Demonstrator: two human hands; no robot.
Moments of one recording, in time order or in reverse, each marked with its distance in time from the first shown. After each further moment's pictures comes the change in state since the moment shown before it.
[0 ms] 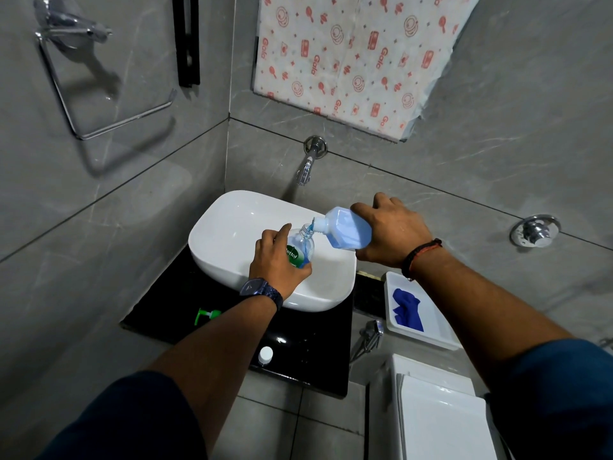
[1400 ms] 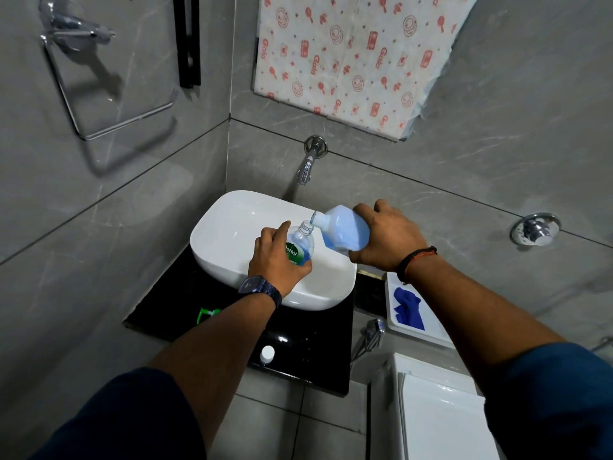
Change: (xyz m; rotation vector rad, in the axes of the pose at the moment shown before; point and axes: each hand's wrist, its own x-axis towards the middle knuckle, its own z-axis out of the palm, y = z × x) left_hand 0.001 0.000 -0.004 -0.008 0.019 0.008; right_hand -0.002 -0.001 0.021 0.177 0.026 0.086
